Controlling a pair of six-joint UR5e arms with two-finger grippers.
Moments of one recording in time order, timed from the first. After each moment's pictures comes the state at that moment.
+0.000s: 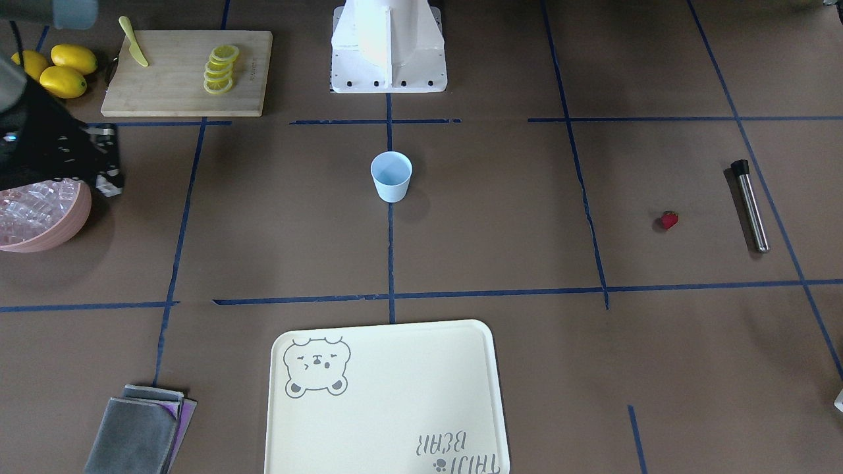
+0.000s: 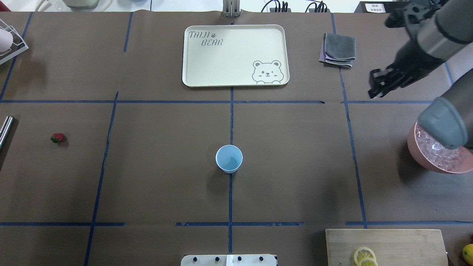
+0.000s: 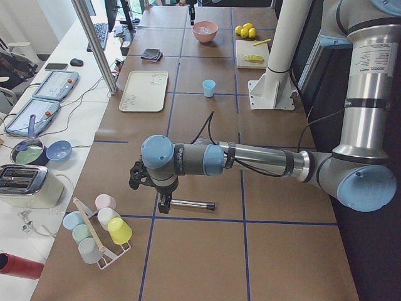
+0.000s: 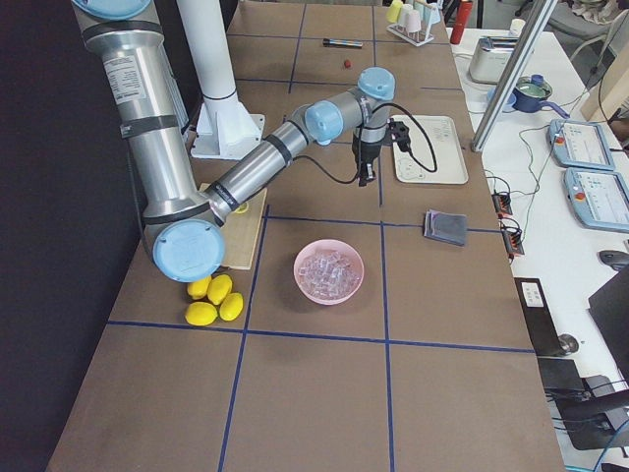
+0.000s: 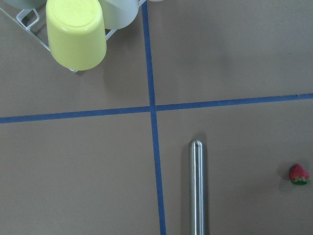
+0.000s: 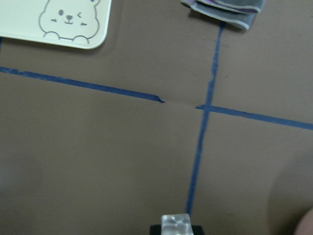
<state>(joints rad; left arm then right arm) -1.62 -1.60 -1.68 -1.45 -2.43 0.11 0.99 -1.19 2.02 -1.84 2.26 0.63</state>
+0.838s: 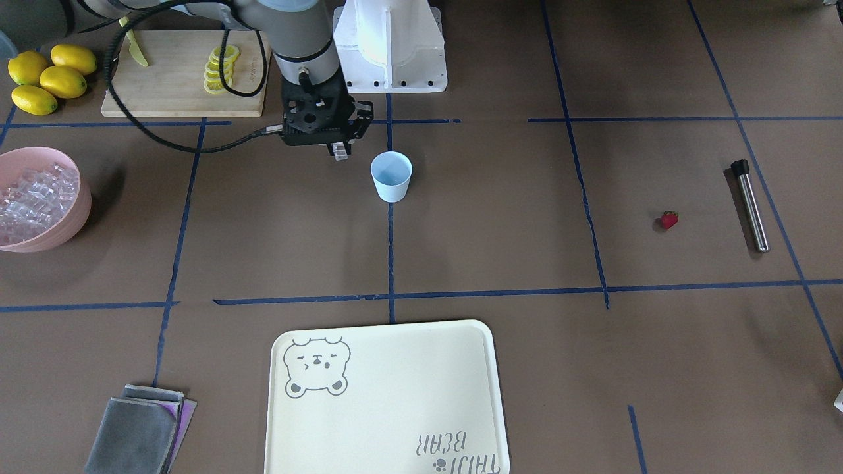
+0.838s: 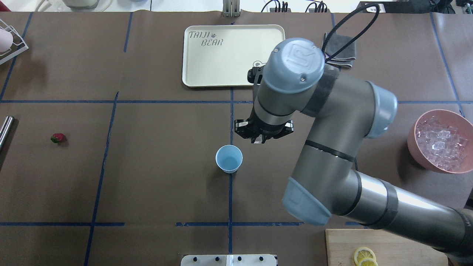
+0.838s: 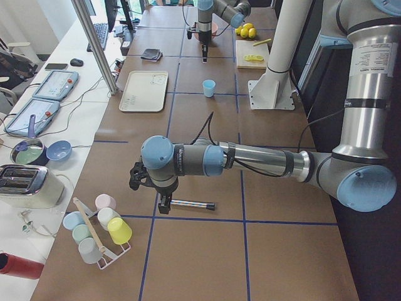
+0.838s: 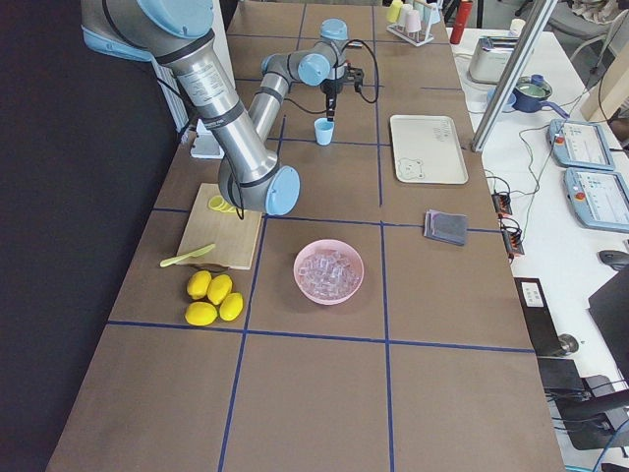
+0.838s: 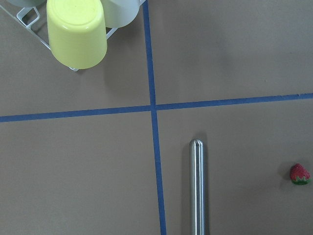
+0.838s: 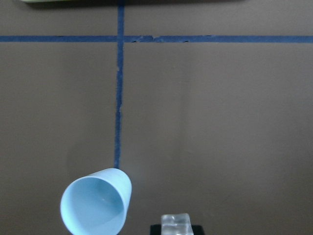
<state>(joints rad) -1.62 -1.60 -1.67 -1.45 -2.43 0.11 0.54 -0.83 1.86 -1.83 1.95 1.19</state>
